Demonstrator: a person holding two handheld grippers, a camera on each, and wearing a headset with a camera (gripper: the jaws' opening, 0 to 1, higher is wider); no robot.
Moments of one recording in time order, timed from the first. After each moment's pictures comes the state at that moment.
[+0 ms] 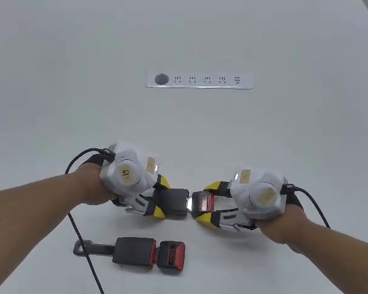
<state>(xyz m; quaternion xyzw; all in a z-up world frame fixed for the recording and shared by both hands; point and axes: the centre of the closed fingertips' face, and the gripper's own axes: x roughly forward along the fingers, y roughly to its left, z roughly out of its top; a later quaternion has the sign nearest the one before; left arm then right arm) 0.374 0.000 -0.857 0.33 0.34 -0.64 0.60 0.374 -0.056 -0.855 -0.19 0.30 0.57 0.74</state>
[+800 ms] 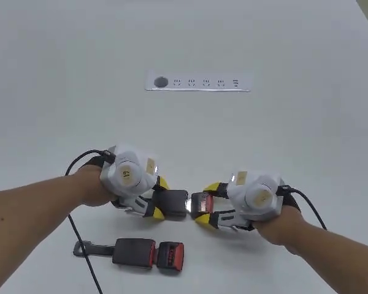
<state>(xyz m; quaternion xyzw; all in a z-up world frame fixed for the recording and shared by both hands) 0.374 0.000 -0.856 0.33 0.34 -0.64 0.61 0.374 -0.057 -0.855 -0.20 0.30 0.56 0.74</state>
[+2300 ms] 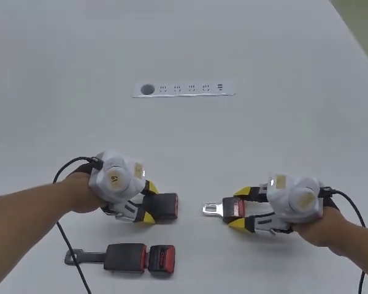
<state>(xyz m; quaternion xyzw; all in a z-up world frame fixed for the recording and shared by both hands) 0.373 0.000 -0.856 0.33 0.34 -0.64 0.61 0.365 -0.156 -0.853 -0.21 0.30 0.56 0.75</state>
